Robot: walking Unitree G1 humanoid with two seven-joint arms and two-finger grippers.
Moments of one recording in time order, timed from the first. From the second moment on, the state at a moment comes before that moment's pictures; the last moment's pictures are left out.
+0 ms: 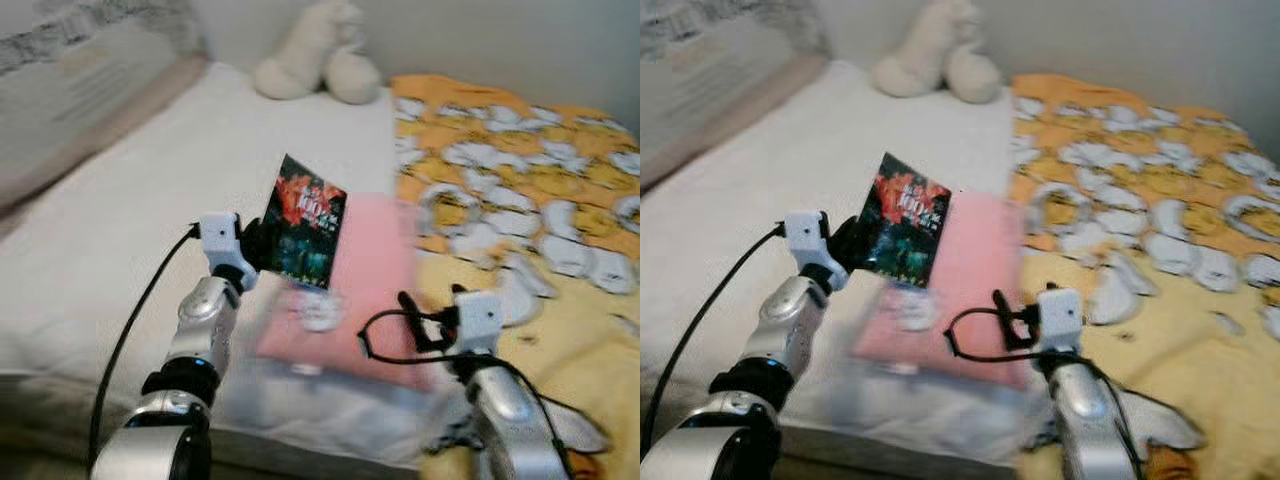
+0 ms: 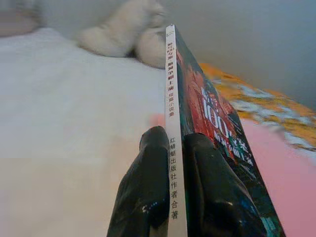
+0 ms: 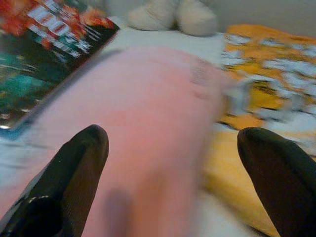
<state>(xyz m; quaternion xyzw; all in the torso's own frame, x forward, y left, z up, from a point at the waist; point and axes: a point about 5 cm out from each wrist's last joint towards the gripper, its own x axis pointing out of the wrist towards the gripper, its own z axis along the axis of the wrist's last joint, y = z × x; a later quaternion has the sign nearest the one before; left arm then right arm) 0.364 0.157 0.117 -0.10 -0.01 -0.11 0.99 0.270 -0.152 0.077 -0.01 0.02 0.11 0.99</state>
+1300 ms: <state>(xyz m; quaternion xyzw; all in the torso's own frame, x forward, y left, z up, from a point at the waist) 0.369 0.137 0.115 -0.06 0.01 -0.13 0.99 0.267 -0.156 0.072 -0.01 0.02 0.10 0.99</state>
